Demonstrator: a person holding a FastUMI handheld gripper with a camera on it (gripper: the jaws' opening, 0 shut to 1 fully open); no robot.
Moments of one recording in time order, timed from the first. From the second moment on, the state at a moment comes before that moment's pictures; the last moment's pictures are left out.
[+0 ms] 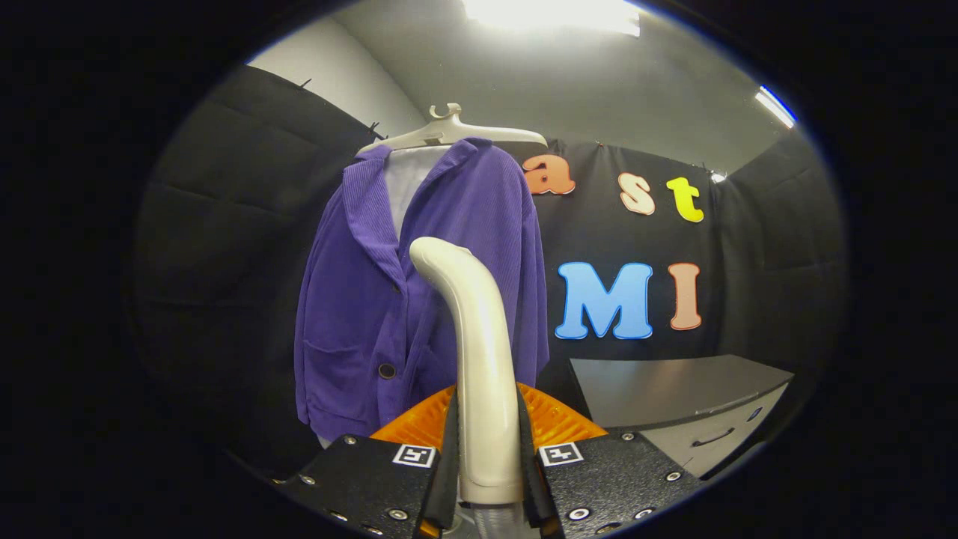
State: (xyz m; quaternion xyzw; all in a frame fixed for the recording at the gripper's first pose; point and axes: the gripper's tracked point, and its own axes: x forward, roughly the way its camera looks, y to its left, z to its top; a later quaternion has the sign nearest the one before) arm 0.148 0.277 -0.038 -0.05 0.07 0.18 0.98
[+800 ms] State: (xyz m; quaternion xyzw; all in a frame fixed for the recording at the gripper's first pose) arm 0.086 0.255 -0.167 -0.06 0.19 0.17 0.97
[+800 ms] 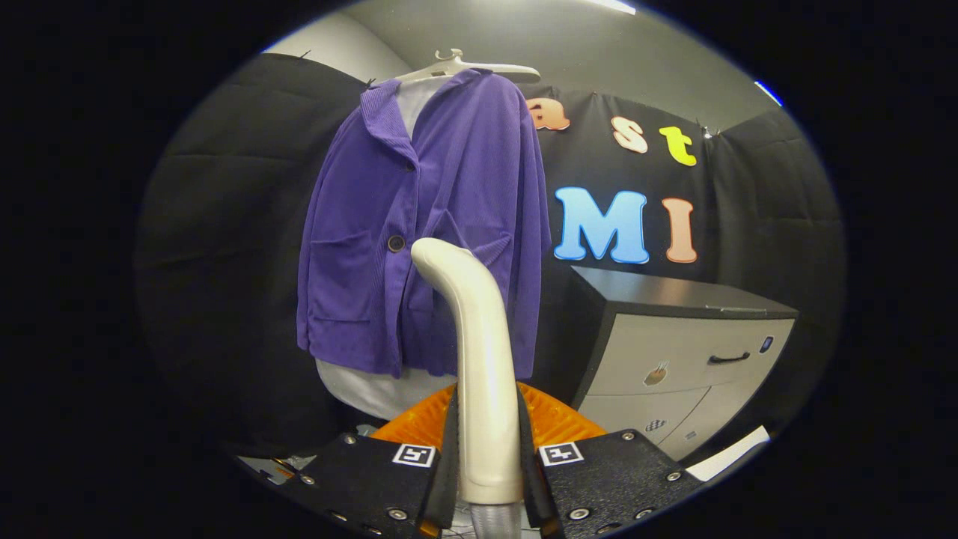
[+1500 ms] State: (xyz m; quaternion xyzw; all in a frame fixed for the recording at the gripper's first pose) arm 0.072 0.264 -0.151 -0.04 0.18 0.19 0.97
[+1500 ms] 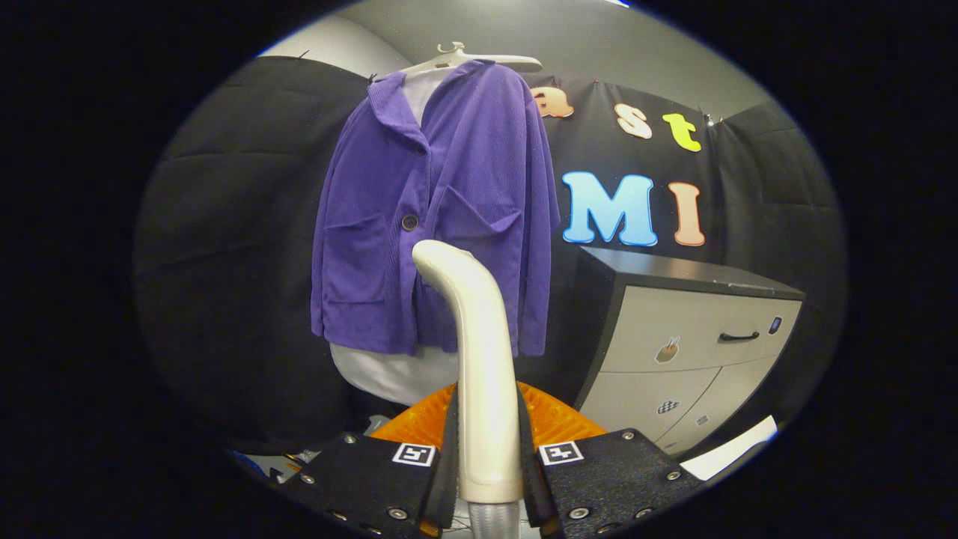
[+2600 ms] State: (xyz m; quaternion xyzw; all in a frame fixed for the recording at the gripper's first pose) arm 0.147 0.418 0.127 0.02 -0.07 0.28 0.96
